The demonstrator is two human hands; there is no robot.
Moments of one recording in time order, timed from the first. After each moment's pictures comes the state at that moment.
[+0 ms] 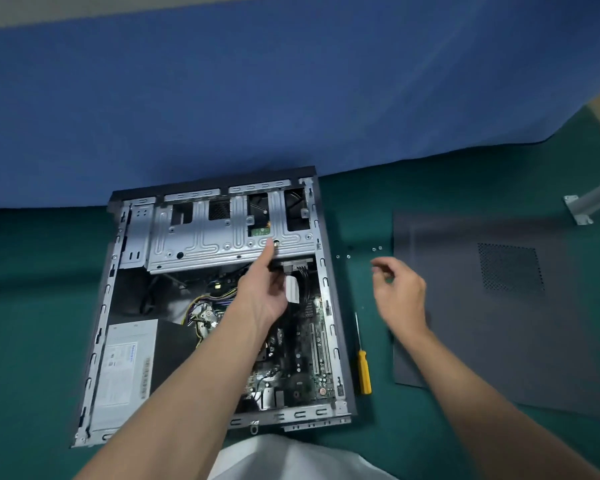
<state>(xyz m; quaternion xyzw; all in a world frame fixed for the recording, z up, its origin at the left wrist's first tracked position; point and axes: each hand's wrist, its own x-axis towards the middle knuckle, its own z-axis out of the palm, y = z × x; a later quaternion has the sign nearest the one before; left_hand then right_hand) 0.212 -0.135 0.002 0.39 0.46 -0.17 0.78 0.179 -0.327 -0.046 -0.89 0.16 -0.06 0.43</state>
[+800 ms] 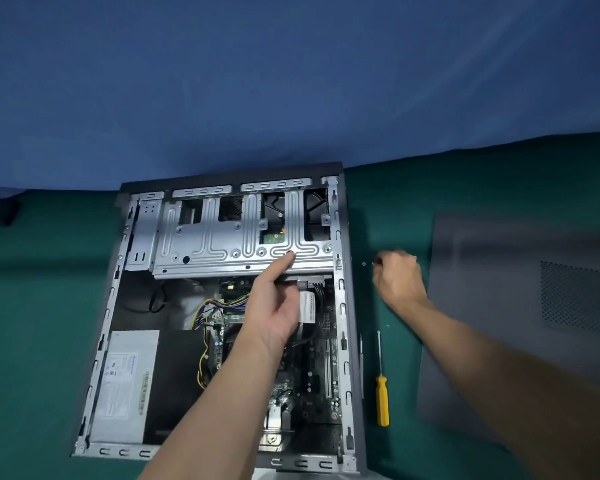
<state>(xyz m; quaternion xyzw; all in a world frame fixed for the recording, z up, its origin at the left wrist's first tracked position) 0.224 -0.140 -0.038 0.26 0.48 -0.10 0.83 0.265 -0.331 -0.118 -0.95 0.06 0.17 0.24</state>
